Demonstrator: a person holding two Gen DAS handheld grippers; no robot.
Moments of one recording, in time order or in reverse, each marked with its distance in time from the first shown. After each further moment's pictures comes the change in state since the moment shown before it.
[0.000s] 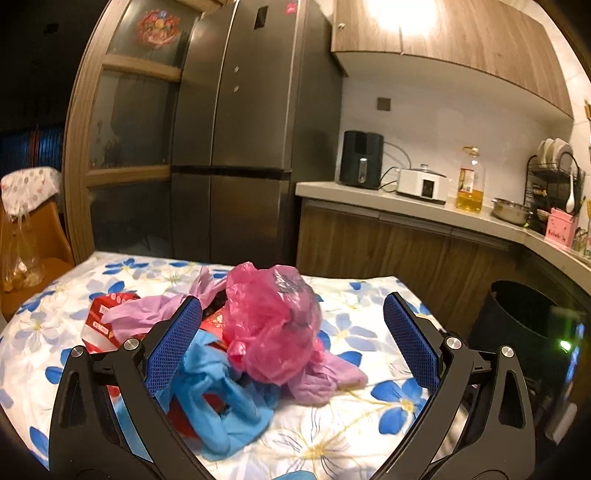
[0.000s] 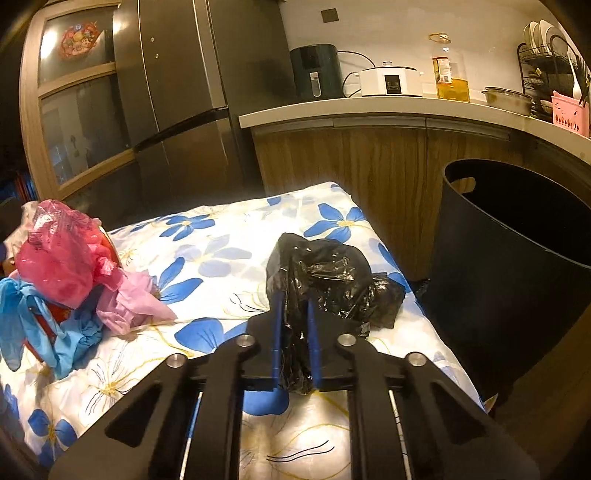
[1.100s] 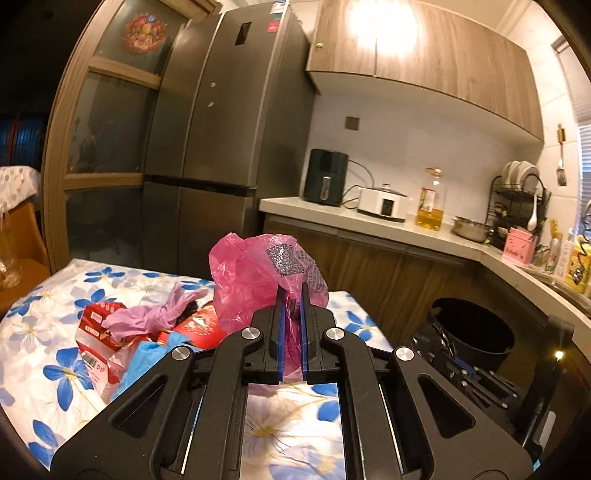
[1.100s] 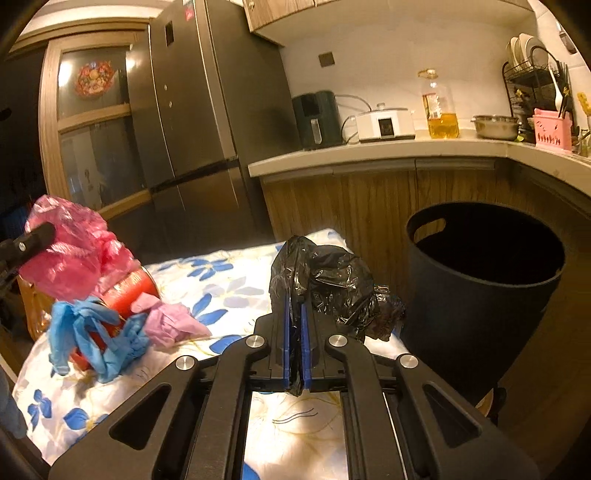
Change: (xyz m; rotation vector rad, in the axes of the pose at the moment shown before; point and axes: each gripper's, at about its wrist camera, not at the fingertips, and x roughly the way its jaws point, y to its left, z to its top) left arm -0.074 -0.020 0.016 -0.018 -0.056 -0.155; right arm -0.085 -0.012 0.006 0.027 -0.173 0.040
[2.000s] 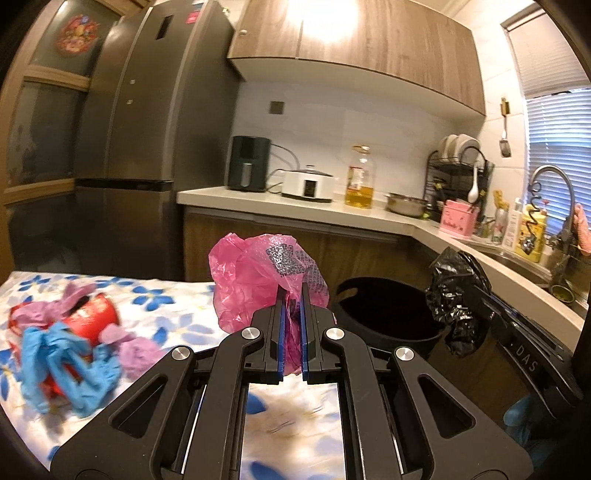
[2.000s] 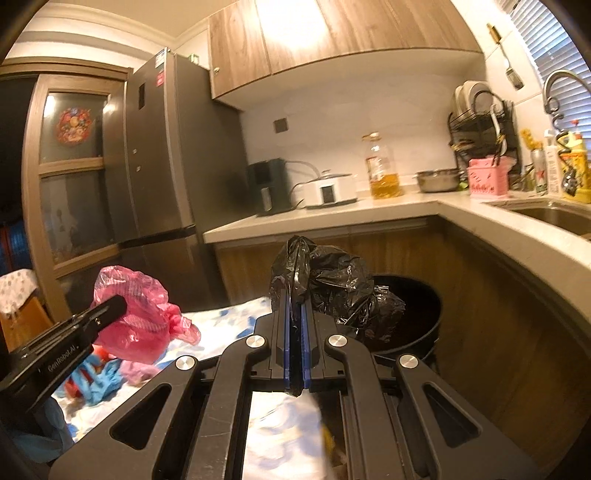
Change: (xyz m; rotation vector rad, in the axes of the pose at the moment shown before) left arm 0.013 -0.121 -0.015 0.087 0.052 -0.240; right arm -0.099 -0.064 0.041 0.015 -0.223 -0.170
